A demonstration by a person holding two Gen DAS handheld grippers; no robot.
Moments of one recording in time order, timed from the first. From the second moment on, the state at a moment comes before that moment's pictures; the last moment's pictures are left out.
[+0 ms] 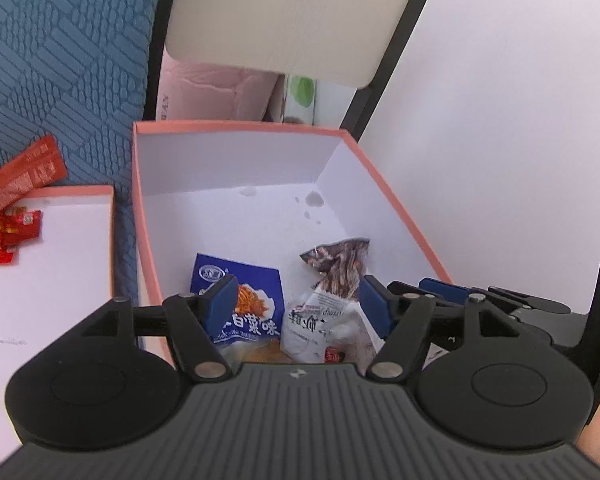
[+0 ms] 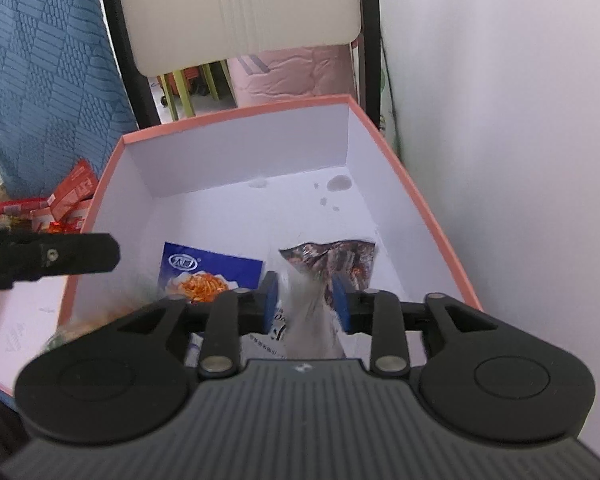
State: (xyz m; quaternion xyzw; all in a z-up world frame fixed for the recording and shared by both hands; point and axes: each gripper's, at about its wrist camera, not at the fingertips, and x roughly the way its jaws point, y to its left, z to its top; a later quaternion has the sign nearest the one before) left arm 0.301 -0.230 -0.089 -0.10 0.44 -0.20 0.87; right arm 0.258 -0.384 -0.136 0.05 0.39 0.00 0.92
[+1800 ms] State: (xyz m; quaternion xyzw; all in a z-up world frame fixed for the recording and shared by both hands) left arm 0.141 -0.024 -0.035 -0.14 0.23 -0.05 0.96; right arm 0.145 -0.228 -0.075 0.01 0.24 0.13 0.96
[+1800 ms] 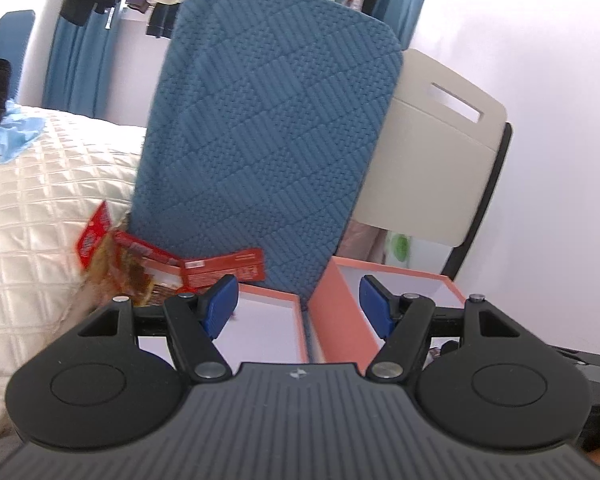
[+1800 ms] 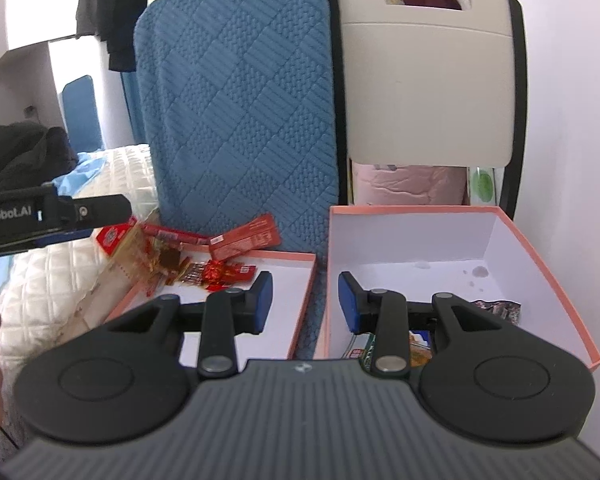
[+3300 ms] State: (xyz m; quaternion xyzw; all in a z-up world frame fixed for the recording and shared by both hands) left arm 0.180 0.059 -0.133 -0.19 0.27 0.10 0.94; right arm 0.161 -0.141 -0.155 -0.02 0.26 0.19 0.95
